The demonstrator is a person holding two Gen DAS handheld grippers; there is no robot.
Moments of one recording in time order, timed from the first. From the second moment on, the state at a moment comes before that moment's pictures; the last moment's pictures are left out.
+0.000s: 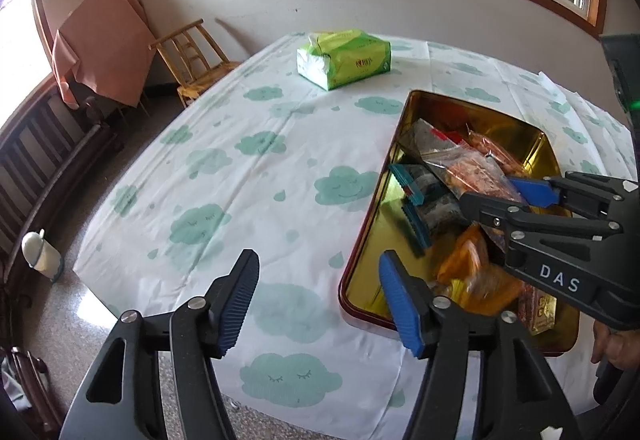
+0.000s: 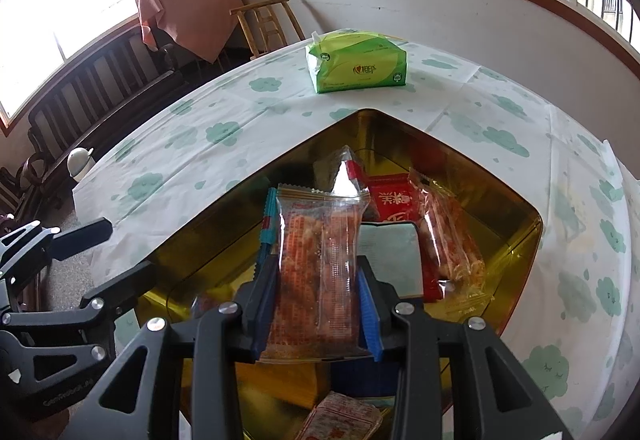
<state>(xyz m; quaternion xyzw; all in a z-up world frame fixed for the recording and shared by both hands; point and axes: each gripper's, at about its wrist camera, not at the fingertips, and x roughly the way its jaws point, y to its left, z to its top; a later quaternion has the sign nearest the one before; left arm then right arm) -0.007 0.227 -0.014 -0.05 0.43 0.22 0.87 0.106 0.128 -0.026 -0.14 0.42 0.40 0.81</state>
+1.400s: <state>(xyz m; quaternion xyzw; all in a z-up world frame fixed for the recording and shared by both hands) -0.021 0.213 0.011 -0.04 0.39 0.24 0.89 0.062 0.088 0.017 -0.11 0.32 0.40 0.85</state>
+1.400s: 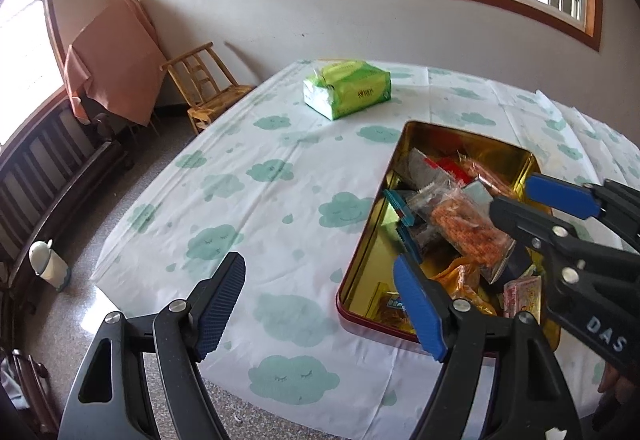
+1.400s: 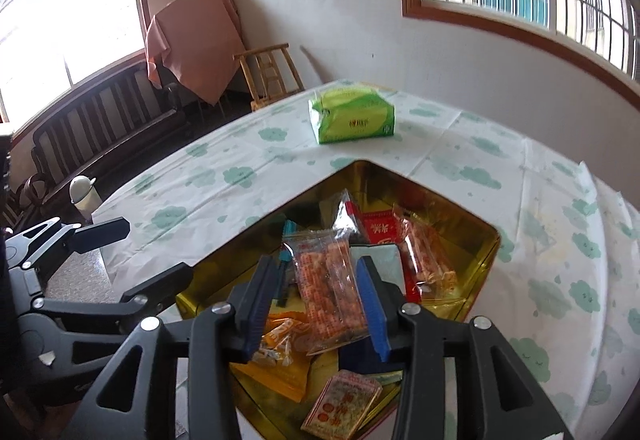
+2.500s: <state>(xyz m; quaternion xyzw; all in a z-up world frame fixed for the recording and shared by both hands) -0.082 0.164 0.075 -0.03 0.29 0.23 0.93 -0.028 -0.009 0.087 -0.07 0.18 0.36 0.91</state>
